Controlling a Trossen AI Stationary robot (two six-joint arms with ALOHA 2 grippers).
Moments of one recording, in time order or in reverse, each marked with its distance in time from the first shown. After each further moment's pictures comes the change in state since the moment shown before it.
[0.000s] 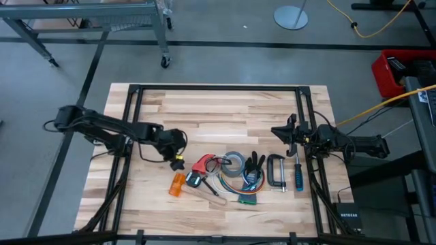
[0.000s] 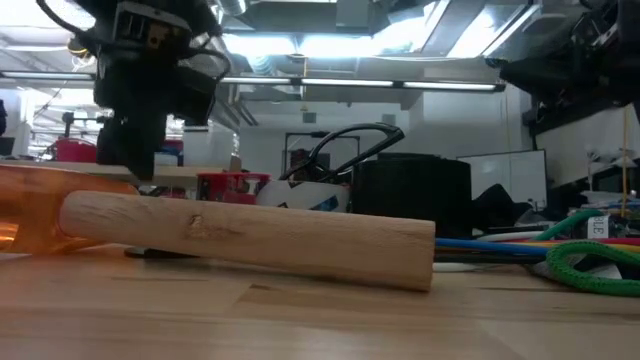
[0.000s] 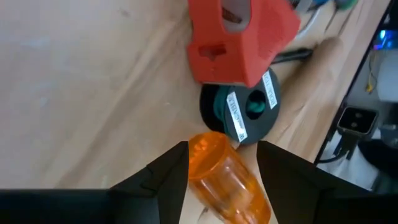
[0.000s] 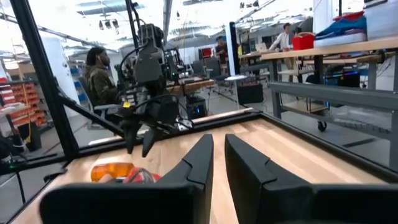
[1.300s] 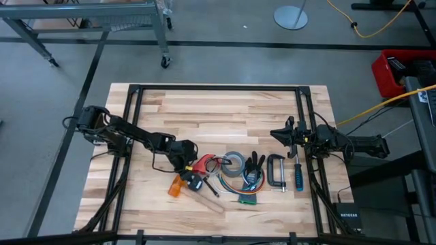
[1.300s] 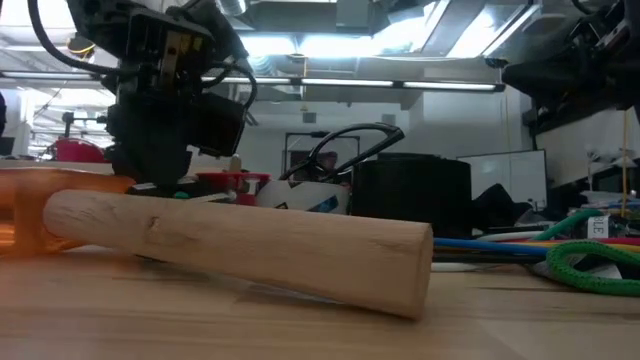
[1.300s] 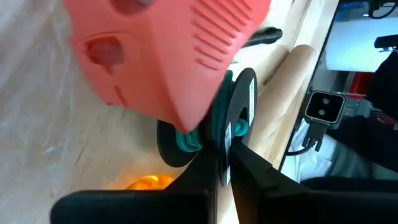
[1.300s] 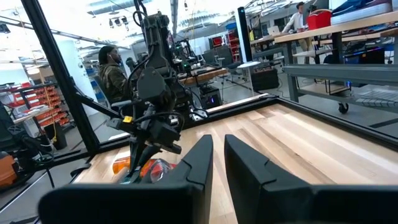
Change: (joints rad) left arm -0.066 0.281 0.002 0.369 0.167 -0.068; right arm 0.000 0.000 0.000 -0.033 -0.053 0.097
